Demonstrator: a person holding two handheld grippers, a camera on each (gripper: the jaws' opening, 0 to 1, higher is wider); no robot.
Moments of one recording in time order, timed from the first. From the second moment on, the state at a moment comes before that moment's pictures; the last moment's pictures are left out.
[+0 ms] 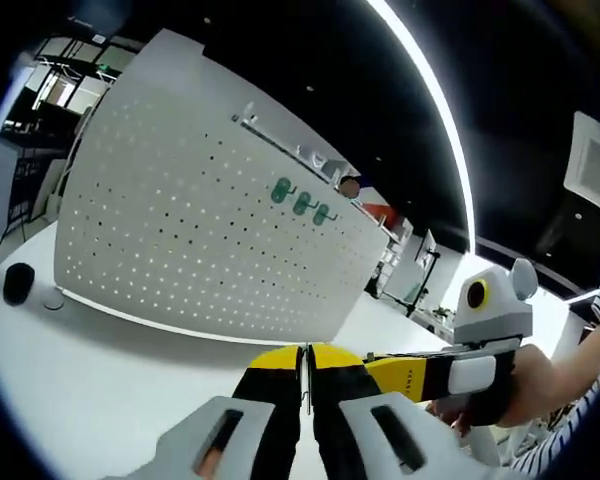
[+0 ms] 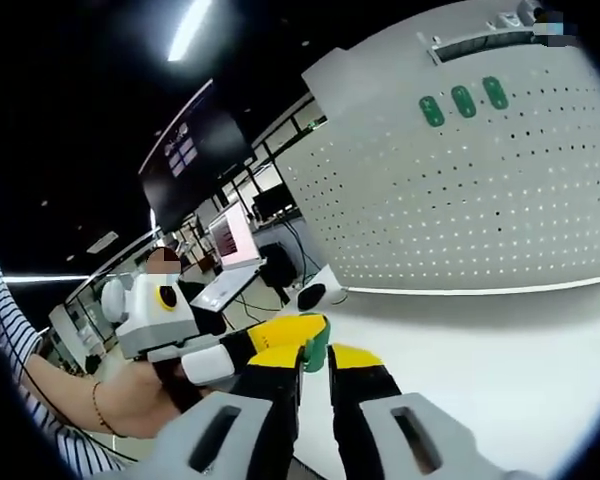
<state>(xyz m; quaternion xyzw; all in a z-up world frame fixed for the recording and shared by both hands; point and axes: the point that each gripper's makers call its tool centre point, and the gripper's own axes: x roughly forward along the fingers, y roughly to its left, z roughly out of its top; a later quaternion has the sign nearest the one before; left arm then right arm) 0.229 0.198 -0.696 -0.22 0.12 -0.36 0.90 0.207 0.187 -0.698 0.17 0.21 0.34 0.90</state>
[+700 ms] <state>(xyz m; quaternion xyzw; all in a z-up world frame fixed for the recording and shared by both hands) 0.230 0.201 -0.686 -0.22 0.09 -0.37 0.90 0.205 0.193 -0.687 0.12 0.19 0.34 0.91</state>
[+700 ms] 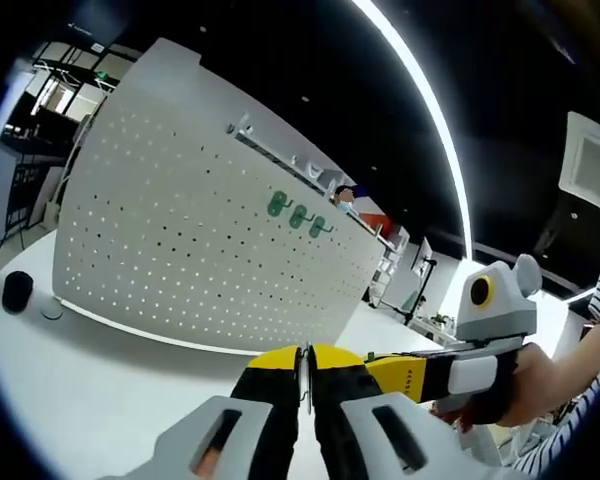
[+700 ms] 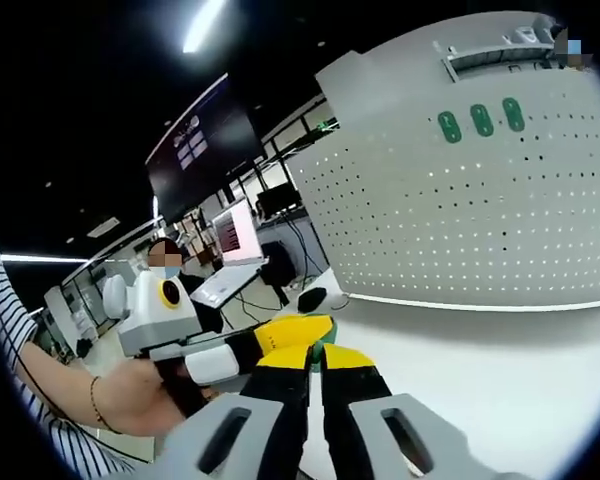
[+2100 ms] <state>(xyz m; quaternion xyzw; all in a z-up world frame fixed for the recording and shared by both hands) 0.201 0.213 -0.726 -0.16 0.15 -0.37 0.90 0.224 0.176 -0.665 -0.03 0.09 0.30 0.95</state>
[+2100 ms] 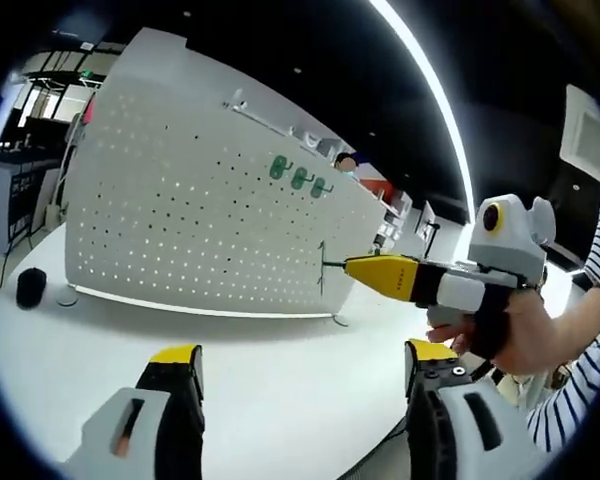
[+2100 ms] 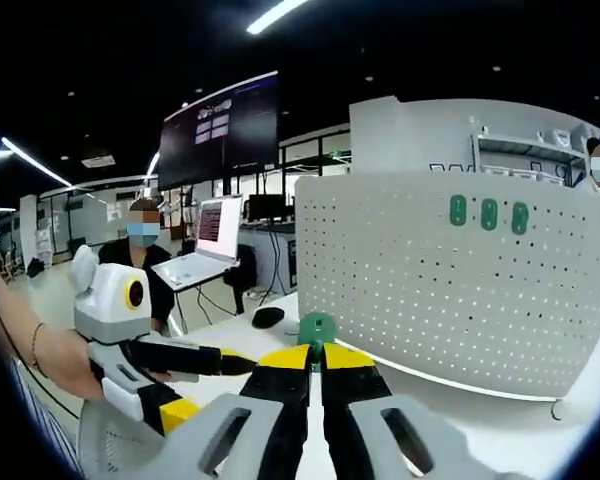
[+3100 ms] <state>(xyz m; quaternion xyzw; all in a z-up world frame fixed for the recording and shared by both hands) 0.191 0.214 -0.746 -0.14 0.17 -0.37 0.90 0.274 0.129 -0.631 -0.06 0.02 0.20 0.98</state>
